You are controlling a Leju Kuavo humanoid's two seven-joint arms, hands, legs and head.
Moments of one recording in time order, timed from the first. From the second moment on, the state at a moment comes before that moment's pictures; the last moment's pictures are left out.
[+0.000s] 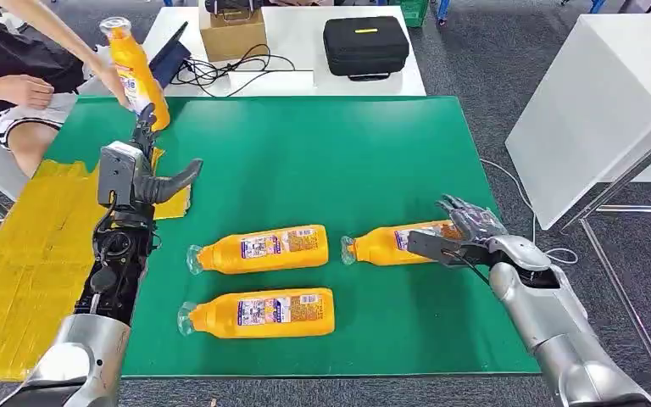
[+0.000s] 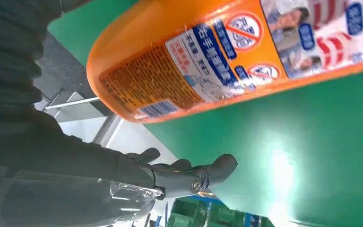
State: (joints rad) left arm -0.56 -0.07 0.12 -1.02 -0.34 -0.04 -0.47; right arm -0.59 -0.20 0.38 -0.88 1.00 0.17 -0.04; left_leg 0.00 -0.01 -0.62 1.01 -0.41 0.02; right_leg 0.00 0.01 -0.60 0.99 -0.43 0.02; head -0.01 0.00
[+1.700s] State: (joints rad) left arm -0.55 -0.04 0.13 -0.95 -0.29 -0.05 -0.46; right arm -0.64 -0.18 0.50 -0.66 0.87 0.10 -0.10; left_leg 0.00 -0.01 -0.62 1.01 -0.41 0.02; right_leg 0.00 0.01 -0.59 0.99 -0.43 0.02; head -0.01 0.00
